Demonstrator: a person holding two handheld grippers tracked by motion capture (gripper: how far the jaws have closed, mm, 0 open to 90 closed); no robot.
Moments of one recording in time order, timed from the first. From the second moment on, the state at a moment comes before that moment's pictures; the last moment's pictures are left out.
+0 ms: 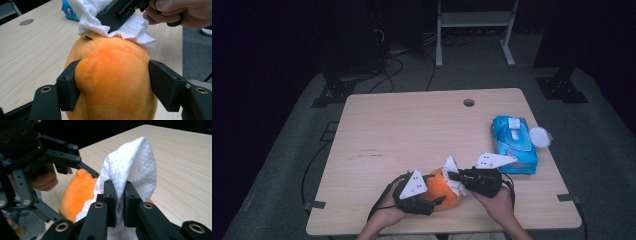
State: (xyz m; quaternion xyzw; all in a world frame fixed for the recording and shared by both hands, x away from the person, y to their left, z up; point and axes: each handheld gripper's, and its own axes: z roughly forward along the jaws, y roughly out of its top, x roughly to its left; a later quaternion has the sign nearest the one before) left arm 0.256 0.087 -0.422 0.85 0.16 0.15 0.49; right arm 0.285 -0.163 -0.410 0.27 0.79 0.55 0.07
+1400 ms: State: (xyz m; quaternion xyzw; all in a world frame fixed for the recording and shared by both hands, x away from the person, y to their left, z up) left arm 0.261 0.096 -0.421 0.85 0.15 0.15 0.48; right arm 0.290 -0.171 -0.415 0.30 0.79 0.53 0.07
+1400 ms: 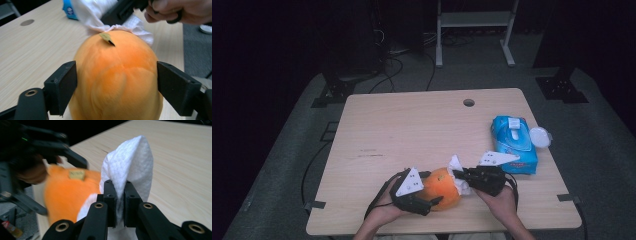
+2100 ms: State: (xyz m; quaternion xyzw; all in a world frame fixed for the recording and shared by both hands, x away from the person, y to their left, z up) left arm 0.264 0.117 -0.426 0.87 0.11 0.10 0.47; right arm 0.311 -0.188 -0.452 0.36 0.77 0.52 0.01
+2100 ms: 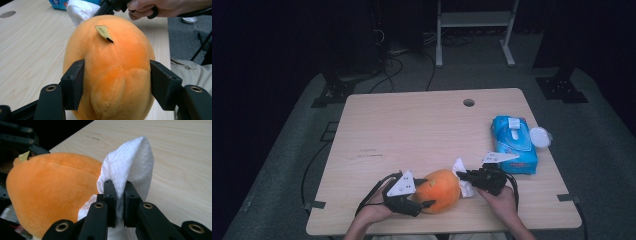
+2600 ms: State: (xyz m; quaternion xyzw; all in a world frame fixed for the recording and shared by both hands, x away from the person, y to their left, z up) left arm 0.256 0.103 -0.428 0.87 0.08 0.11 0.47; right arm 0.304 -0.182 -0.434 0.33 0.77 0.54 0.01
